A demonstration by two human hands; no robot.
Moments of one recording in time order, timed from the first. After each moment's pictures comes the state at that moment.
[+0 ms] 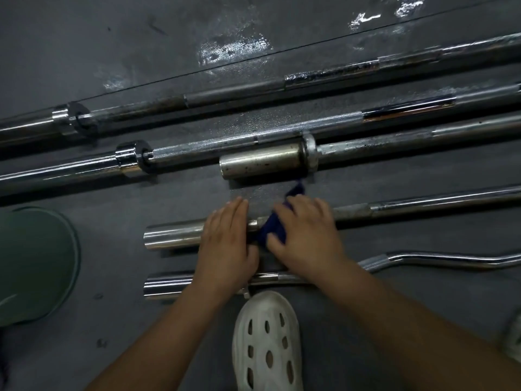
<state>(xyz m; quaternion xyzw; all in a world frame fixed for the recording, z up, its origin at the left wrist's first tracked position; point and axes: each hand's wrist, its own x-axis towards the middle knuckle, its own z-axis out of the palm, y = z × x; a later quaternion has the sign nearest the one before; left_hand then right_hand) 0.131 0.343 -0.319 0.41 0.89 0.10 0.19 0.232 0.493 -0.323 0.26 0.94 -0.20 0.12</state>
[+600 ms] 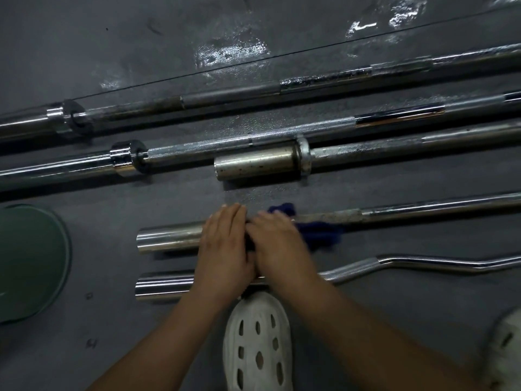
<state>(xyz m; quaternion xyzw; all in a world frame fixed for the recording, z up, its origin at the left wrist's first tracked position) 0.142 0.344 -0.315 0.40 0.89 0.11 0.19 0.219 0.456 -0.318 0.21 0.94 -0.27 0.00</state>
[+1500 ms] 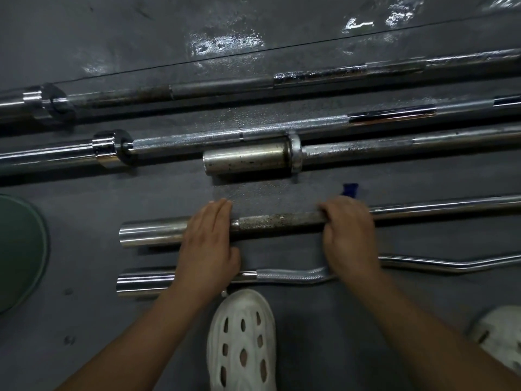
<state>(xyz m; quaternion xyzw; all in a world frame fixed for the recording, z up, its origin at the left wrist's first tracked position) 0.140 0.343 -0.317 0.40 0.89 0.11 0.19 0.294 0.552 -0.336 0.34 0.92 -0.21 -0.07</state>
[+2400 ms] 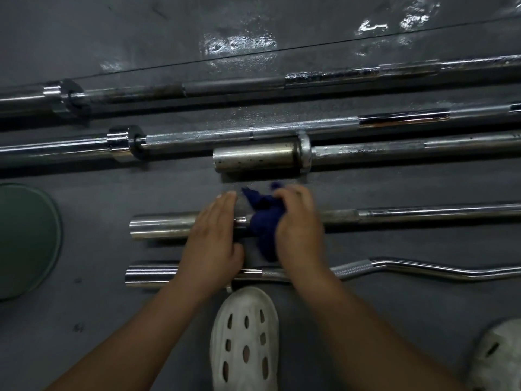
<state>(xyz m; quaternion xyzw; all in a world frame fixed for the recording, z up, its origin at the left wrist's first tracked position) 0.135 0.339 -0.311 0.39 0.88 0.15 0.22 0.224 0.482 -0.322 0.41 0.80 -0.43 -0.11</state>
